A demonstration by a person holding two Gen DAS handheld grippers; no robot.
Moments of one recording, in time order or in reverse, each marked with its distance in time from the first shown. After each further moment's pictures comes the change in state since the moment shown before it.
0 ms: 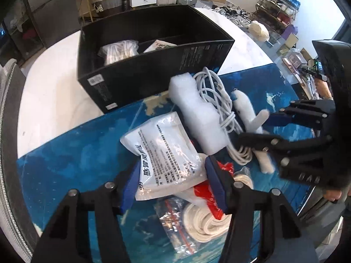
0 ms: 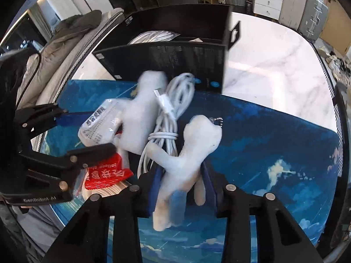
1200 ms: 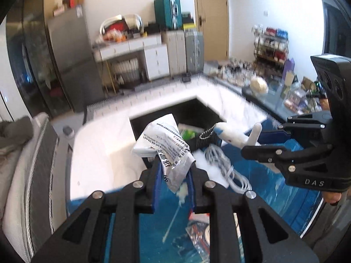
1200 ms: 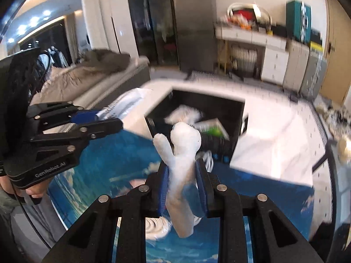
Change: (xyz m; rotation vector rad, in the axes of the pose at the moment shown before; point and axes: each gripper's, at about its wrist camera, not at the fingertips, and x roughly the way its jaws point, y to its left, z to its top) left arm -0.121 0.002 -0.023 0.101 -0.532 0.156; right arm -0.104 0.054 -0.010 -0.173 -0.454 0.006
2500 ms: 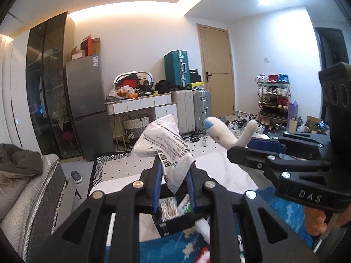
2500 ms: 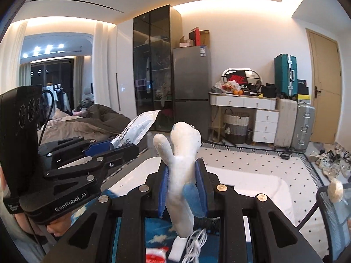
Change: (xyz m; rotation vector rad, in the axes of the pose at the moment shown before) left arm -0.048 0.020 0.054 -0.031 -0.360 0.061; right arm -0.071 0.020 0.059 -0.029 -0.427 -0.057
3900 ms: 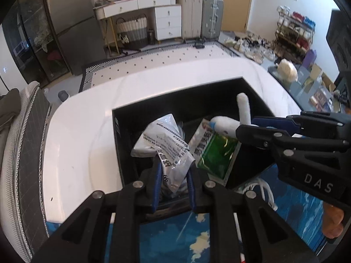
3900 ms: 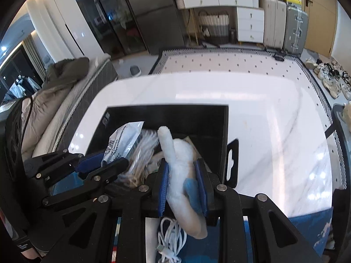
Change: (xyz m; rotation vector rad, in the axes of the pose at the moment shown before) left arm 0.216 -0.021 -0.095 -0.074 0.682 -0.015; right arm 0.248 -0.101 -0.071 0.280 0.659 -0.060
